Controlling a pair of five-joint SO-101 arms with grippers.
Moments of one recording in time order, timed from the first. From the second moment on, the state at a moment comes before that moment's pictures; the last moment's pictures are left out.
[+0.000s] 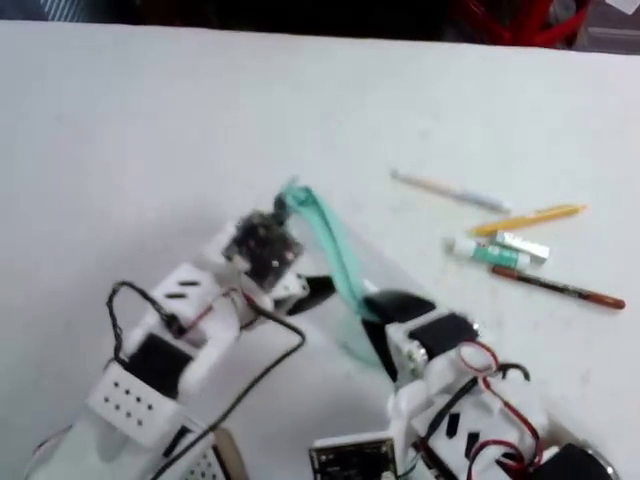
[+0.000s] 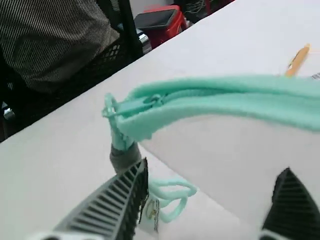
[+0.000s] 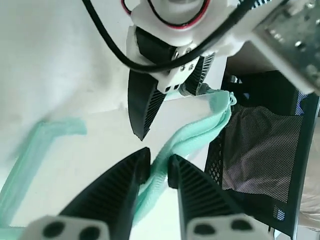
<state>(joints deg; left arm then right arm) 27.1 -65.8 67.7 32.9 -16.2 -35.5 -70.6 25.1 97.2 79.3</state>
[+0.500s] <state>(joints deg) 31.9 -72.9 67.8 39.7 -18.3 -26.9 -70.7 25.1 91.9 79.3</state>
